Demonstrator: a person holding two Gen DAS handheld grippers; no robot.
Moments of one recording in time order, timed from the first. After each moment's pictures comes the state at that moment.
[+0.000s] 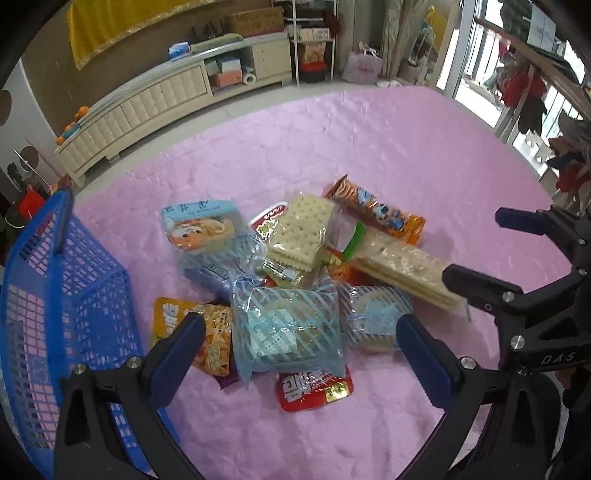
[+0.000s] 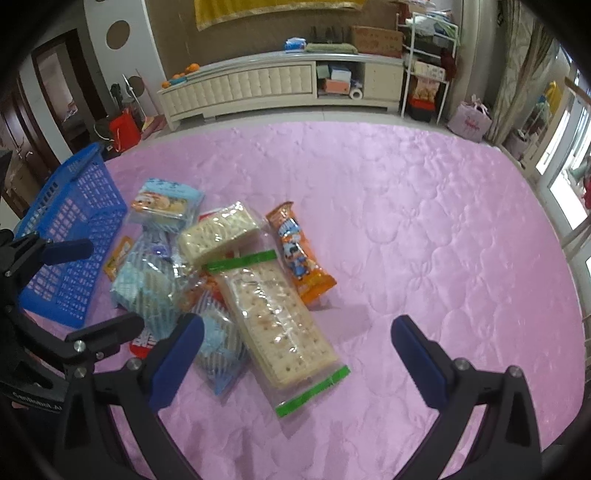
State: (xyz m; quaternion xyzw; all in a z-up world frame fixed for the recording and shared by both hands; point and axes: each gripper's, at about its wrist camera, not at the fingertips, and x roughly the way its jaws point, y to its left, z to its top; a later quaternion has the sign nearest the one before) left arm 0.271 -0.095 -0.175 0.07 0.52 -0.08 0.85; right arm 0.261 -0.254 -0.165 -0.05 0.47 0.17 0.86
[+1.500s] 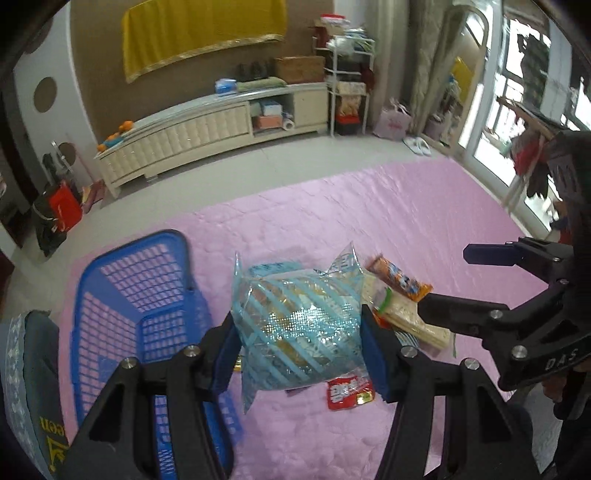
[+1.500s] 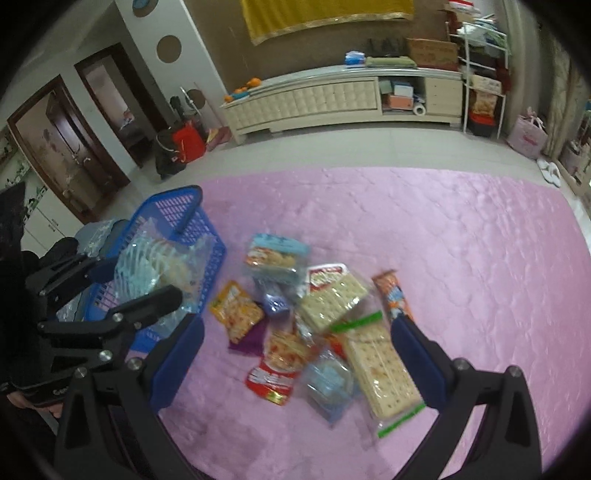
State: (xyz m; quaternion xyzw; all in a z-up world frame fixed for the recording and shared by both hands) left arm 0.228 -0.035 -0.050 0.03 0.43 -0.03 0.90; right arm 0.271 -0.196 -0.079 -0.01 0.46 0.30 0.84
